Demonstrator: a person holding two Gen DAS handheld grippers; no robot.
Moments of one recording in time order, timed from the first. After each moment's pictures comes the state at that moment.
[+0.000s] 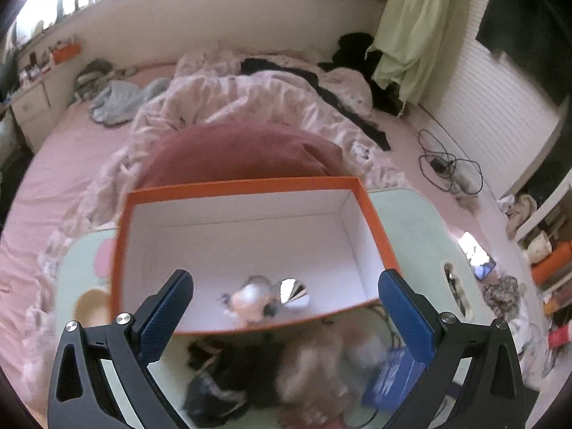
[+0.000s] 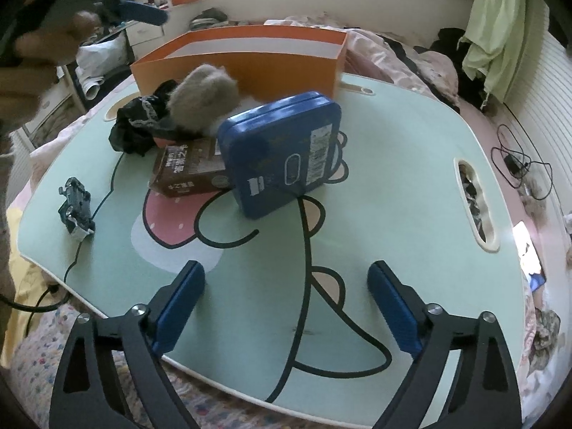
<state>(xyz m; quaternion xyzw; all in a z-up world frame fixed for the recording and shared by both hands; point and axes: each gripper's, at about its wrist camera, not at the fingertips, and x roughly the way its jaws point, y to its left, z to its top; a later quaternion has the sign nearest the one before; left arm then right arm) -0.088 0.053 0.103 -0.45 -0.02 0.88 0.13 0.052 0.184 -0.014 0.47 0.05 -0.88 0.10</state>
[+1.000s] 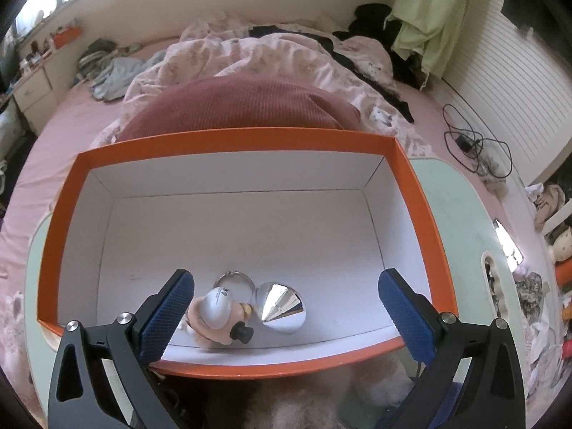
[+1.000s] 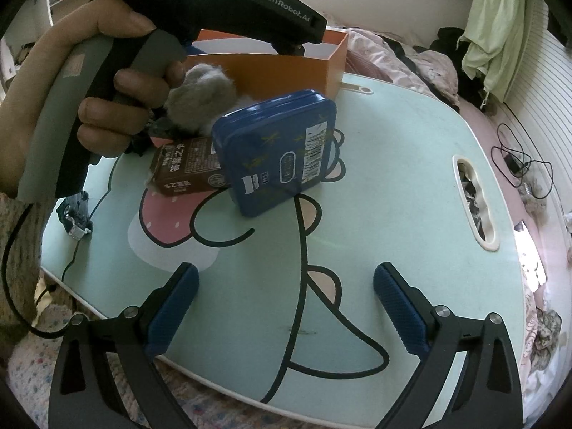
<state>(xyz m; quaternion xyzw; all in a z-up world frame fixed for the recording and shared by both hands) -0.105 0.082 0.048 -0.49 0.00 0.87 0.09 0.055 0.188 -0.015 0.47 0.05 -0.88 0.11</state>
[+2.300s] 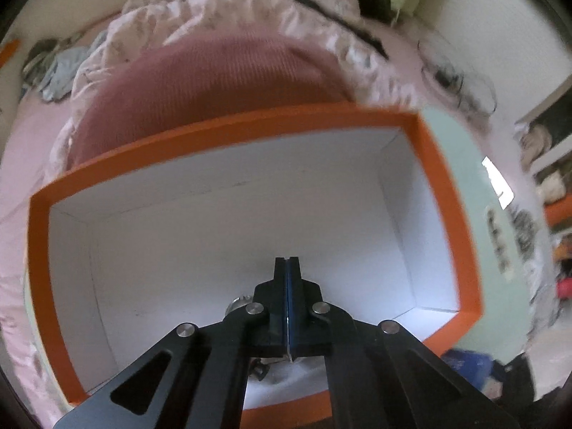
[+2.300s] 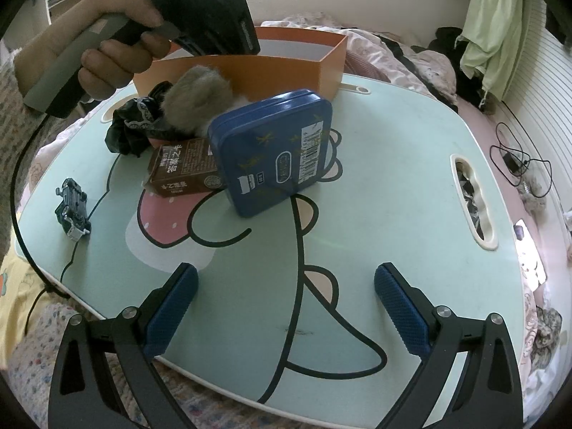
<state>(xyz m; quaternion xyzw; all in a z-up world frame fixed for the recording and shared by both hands) -0.146 0.071 0.039 -0.58 0.05 0.80 0.17 0.055 0.188 -0.016 0.46 0.05 -0.88 0.10</state>
